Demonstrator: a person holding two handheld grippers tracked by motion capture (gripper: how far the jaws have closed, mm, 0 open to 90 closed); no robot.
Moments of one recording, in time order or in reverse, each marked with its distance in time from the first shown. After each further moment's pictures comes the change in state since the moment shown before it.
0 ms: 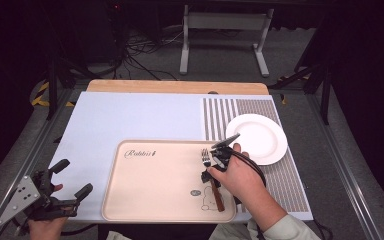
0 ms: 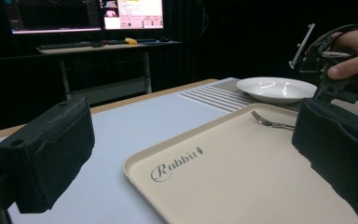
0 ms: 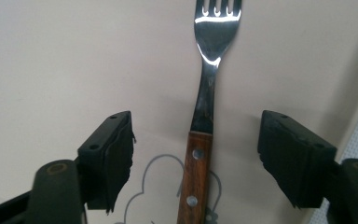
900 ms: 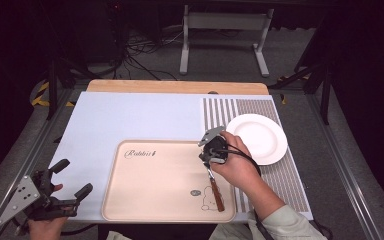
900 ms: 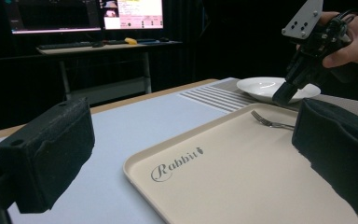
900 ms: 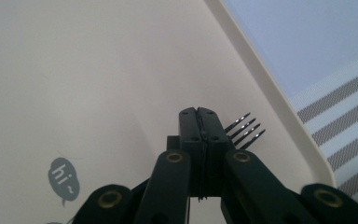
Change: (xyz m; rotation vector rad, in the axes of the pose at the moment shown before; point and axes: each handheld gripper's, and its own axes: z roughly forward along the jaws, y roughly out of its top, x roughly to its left) left arm 0.000 0.000 0.000 0.000 -0.001 0.002; right arm 0.012 0.029 -0.021 -0.267 -0.010 -0.830
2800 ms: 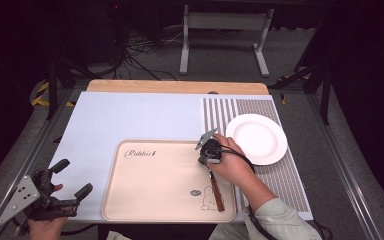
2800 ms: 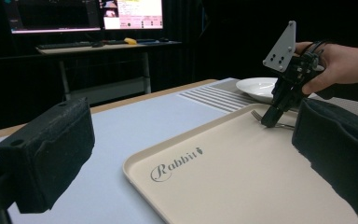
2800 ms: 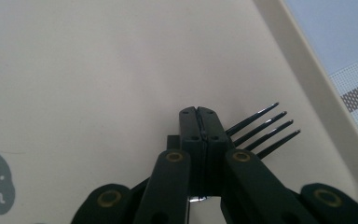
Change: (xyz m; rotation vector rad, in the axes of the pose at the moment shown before) left arm 0.000 0.000 0.000 0.000 -0.002 -0.005; right arm -0.015 -0.013 0.045 0.091 0.045 -0.015
